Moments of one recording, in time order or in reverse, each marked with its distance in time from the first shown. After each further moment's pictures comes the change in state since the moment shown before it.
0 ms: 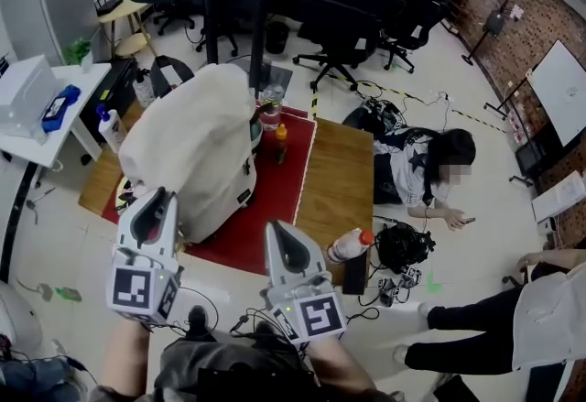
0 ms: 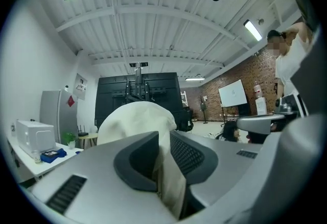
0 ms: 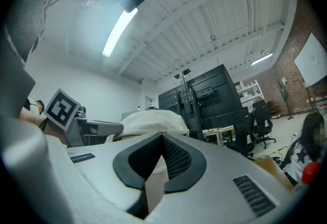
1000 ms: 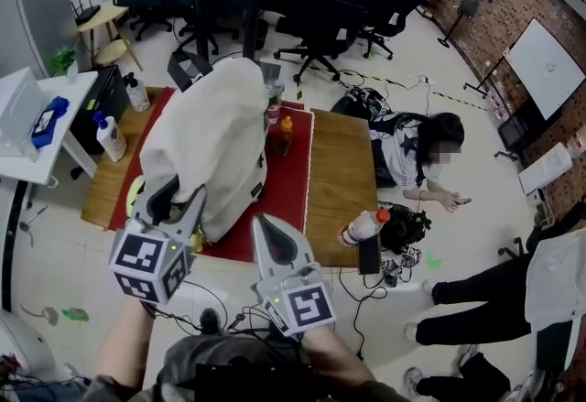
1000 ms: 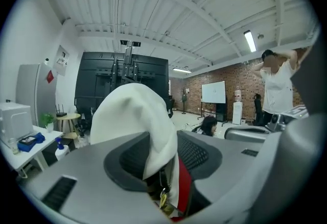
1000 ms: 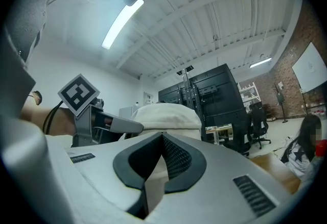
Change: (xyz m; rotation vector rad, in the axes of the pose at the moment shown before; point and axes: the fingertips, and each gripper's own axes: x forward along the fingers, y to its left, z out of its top) left arm 0.005 0.043 -0.028 -0.070 0.208 -0.270; right arm 0.042 0.095 -0.026 -0.033 0.031 -0.051
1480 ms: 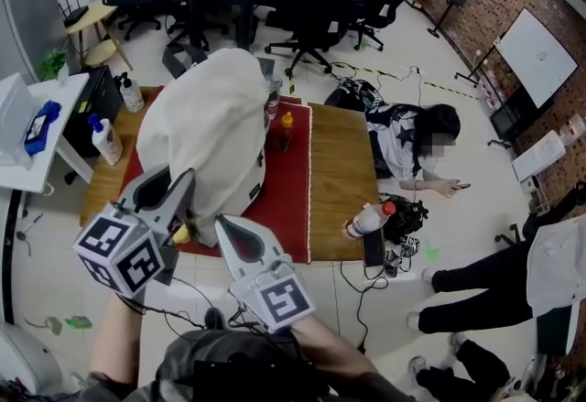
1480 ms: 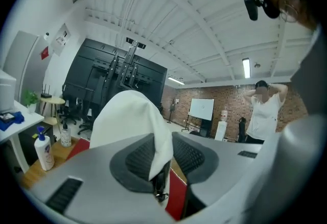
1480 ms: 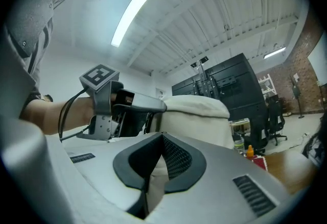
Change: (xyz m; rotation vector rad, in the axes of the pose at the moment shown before) left arm -0.013 0.042 0.032 -0.180 -0.104 -0.186; right arm 0.054 0.084 -0.032 0.023 0.086 0.163
